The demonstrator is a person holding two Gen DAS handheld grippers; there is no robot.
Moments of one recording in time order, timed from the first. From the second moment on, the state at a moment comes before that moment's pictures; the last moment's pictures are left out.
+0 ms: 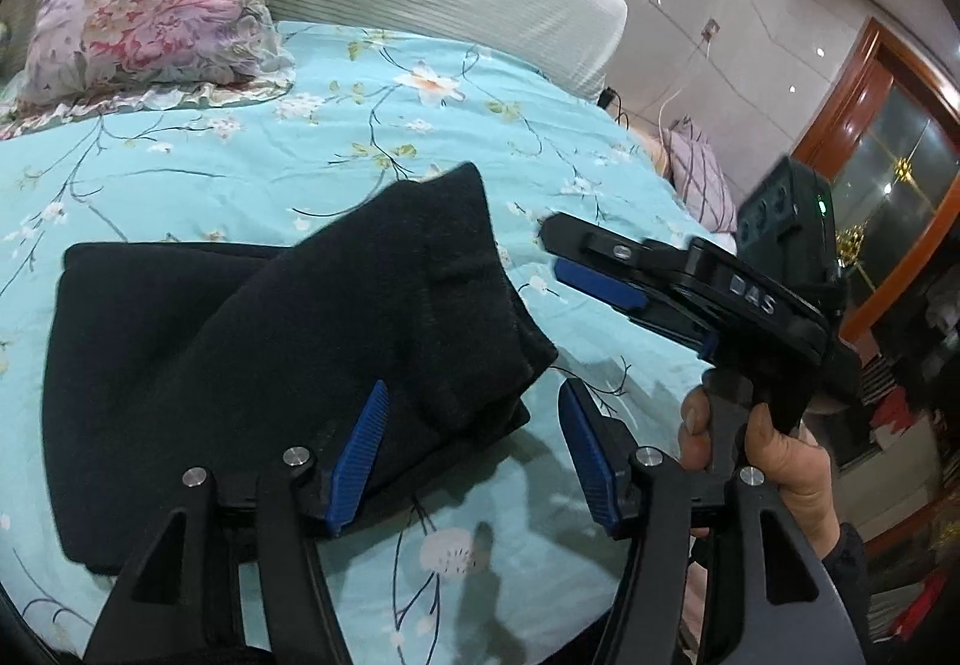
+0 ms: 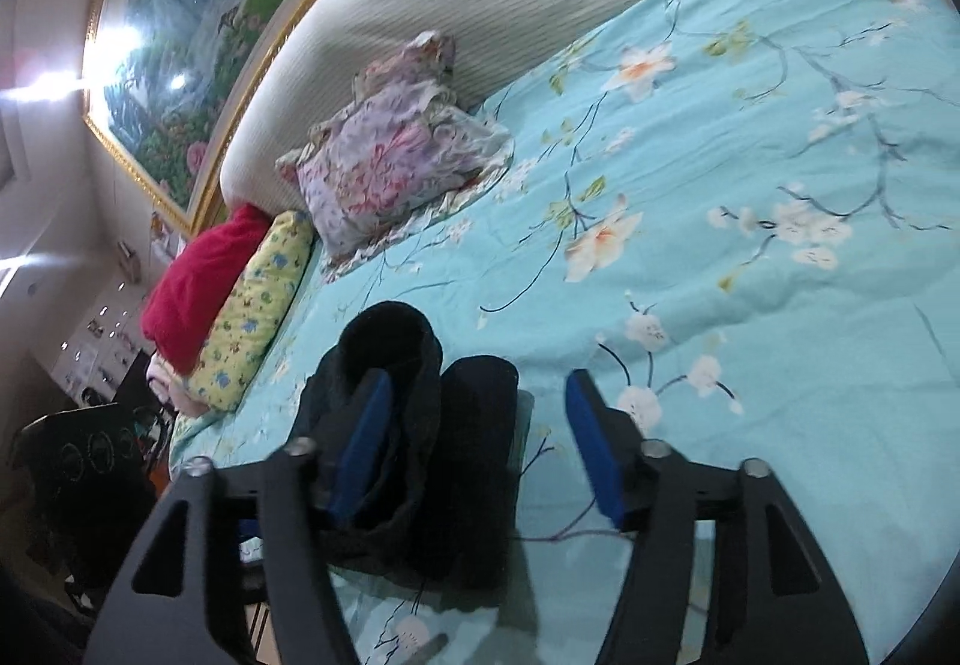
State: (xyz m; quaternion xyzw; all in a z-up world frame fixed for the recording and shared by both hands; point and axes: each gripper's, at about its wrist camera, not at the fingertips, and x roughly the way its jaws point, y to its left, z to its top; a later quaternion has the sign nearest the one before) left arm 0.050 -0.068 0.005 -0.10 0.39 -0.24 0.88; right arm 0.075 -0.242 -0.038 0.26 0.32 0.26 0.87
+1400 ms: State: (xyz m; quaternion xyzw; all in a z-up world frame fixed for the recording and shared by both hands) left arm 0.078 0.059 -0.010 -0.13 0.41 -0.10 0.90; right arm 0.044 -0.167 -0.028 0.18 0.35 0.18 0.90
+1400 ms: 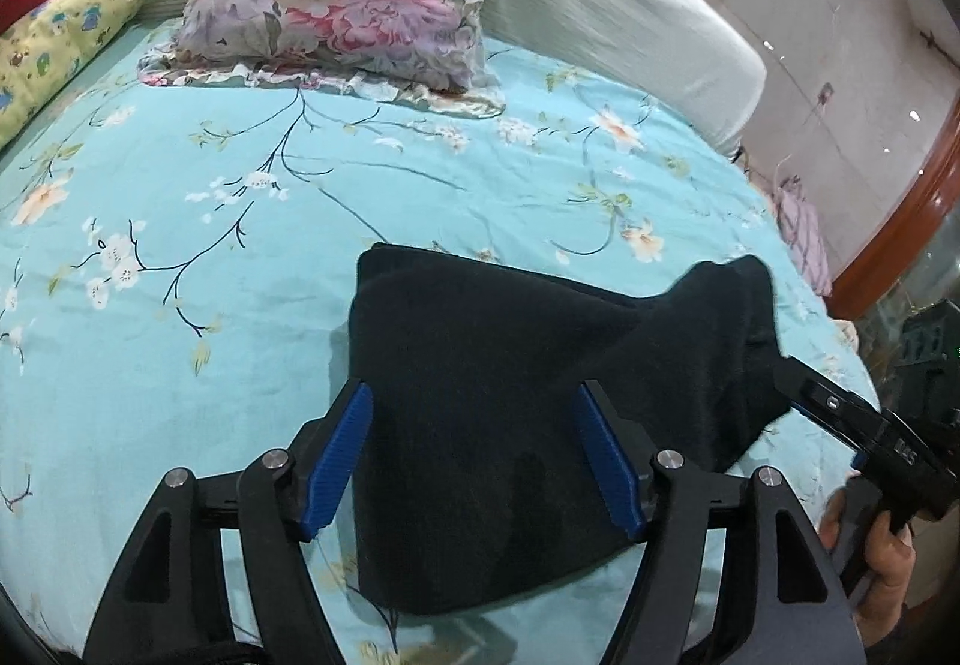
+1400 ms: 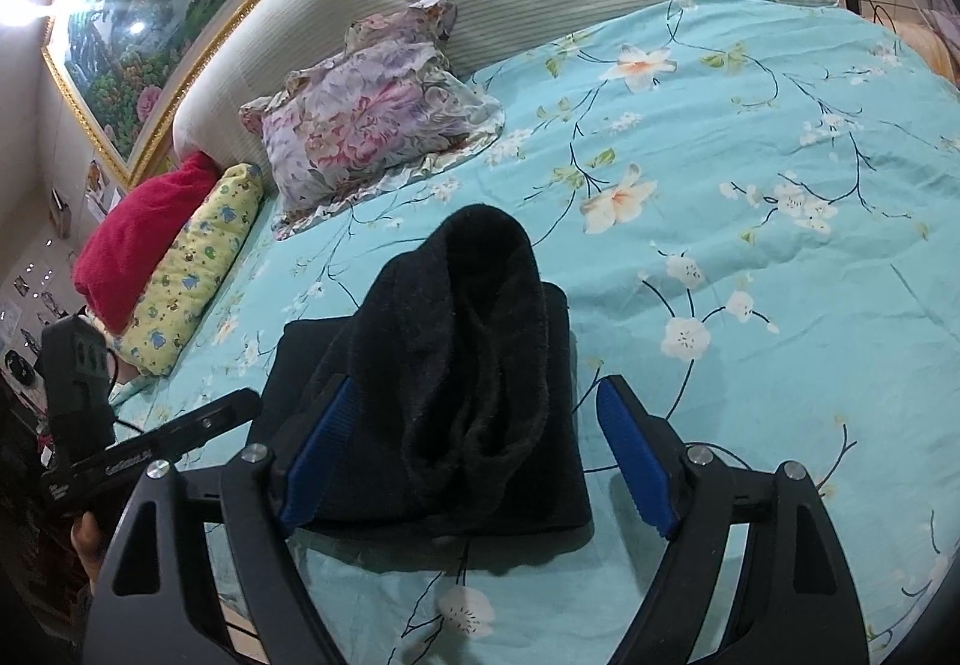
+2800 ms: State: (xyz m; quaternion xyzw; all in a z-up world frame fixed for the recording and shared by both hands) left arm 0.105 0.078 -0.069 -0.19 0.47 -0.11 0.86; right arm 0.068 -0.186 -0.071 0.16 0.40 0.19 0.88
